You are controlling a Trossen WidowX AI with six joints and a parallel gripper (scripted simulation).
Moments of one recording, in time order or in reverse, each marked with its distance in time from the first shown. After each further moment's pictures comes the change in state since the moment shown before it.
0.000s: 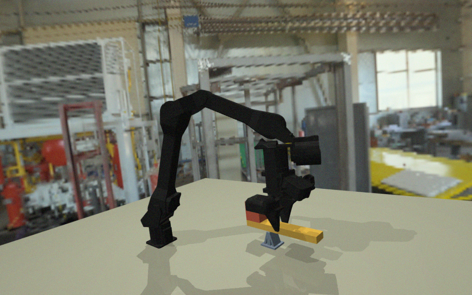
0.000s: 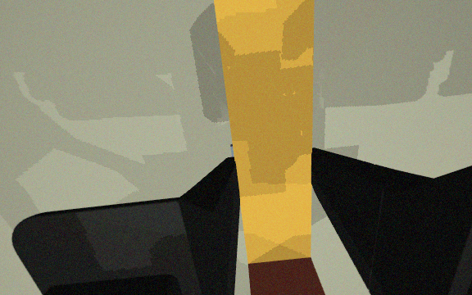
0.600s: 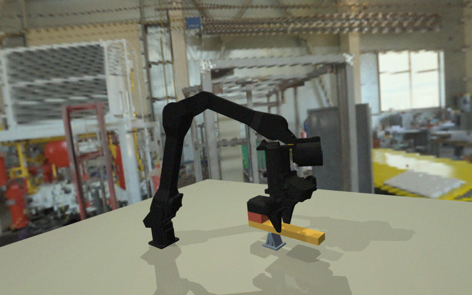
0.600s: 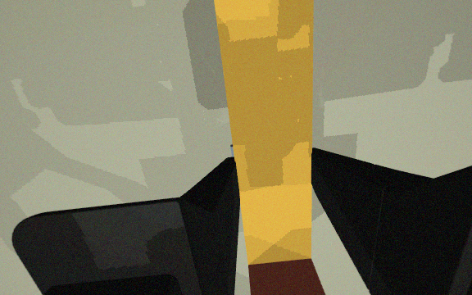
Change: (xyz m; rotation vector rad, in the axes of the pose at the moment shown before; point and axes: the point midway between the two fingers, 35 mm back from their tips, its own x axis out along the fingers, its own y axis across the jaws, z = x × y) arm 0.000 0.000 0.000 0.000 0.000 0.000
